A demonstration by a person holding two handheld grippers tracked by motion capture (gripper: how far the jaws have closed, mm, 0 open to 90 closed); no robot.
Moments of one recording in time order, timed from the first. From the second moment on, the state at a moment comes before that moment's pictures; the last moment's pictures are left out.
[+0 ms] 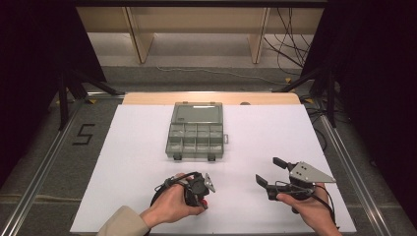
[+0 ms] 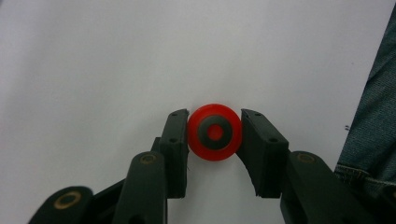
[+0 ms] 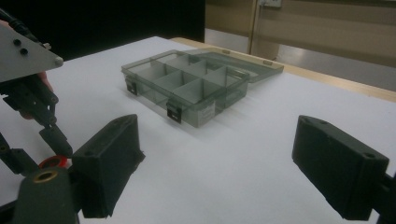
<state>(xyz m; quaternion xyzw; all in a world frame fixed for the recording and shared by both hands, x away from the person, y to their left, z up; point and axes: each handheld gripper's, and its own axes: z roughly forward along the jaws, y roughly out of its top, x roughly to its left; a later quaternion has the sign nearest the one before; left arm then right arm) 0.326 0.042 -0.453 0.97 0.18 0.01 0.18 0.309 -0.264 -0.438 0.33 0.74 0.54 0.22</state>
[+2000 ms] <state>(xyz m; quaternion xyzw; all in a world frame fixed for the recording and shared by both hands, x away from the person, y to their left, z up) 0.363 0.064 -0.403 0.95 0.23 0.05 0.22 0.310 -0.265 -0.439 0.33 0.74 0.54 0.22</state>
